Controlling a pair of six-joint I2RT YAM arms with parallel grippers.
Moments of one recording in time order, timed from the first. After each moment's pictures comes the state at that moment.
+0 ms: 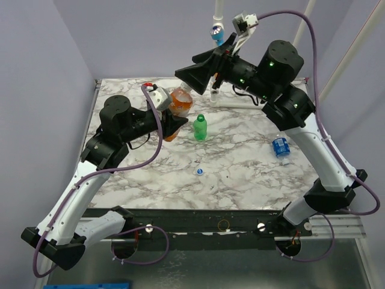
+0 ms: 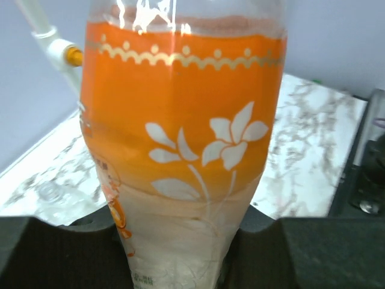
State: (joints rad) left arm -0.52 1.01 1.27 -0.34 0.56 0.07; right arm 0.80 1.55 2.10 -0.31 -0.32 0.34
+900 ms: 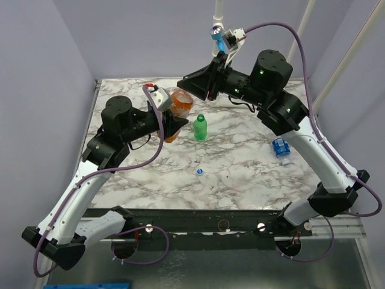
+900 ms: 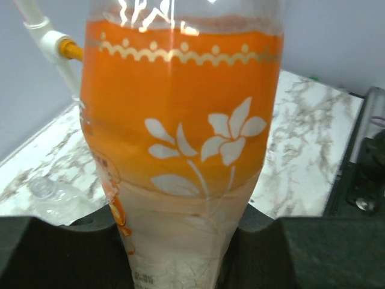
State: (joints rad) left arm -0.52 1.02 1.25 -0.34 0.47 0.09; right arm 0.80 1.54 1.97 -0.32 -0.31 0.36
